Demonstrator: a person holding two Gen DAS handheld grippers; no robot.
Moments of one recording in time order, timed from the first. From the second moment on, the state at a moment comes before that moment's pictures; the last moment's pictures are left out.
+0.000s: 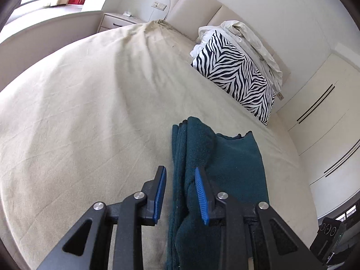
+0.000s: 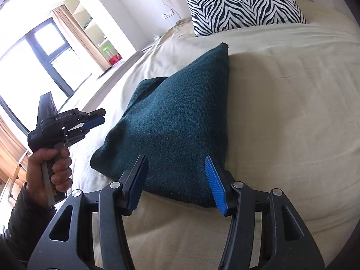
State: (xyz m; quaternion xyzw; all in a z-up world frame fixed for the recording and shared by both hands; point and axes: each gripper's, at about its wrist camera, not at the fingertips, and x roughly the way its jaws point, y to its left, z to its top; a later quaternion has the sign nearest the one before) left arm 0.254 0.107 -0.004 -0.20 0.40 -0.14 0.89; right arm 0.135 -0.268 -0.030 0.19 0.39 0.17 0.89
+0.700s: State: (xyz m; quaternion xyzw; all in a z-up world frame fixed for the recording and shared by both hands) left arm 0.253 0.061 -0.078 -0.14 0.42 -0.16 0.88; right arm 0.366 -0.255 -0.071 0.39 0.49 0.22 0.75
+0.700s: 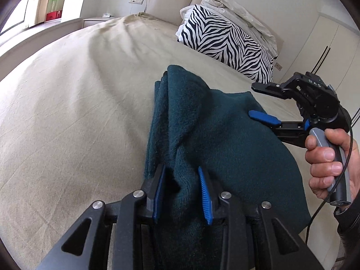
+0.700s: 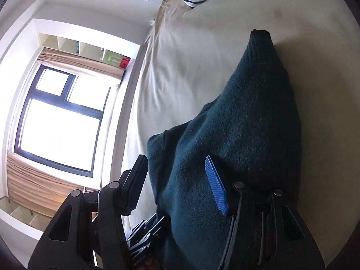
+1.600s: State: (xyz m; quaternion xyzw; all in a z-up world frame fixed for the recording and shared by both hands) left arm 0.255 0.116 -0.046 -0.21 0.43 -0.16 0.87; right arm 0.226 -0.326 -0.065 0.40 0.44 0.23 0.77
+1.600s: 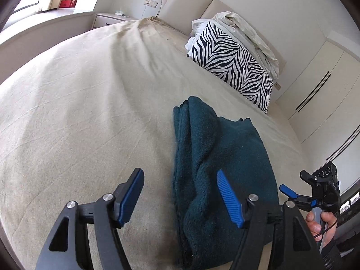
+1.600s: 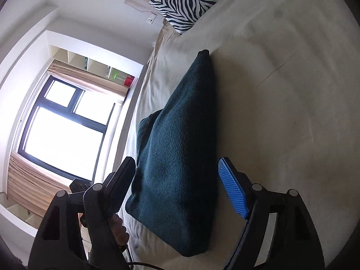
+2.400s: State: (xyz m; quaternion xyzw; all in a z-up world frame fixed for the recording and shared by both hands) left arm 0.320 0.085 -0.088 -0.28 0.60 -0.27 0.70; right arm 0.275 -0.284 -0.100 0.45 0.51 0.27 0.68
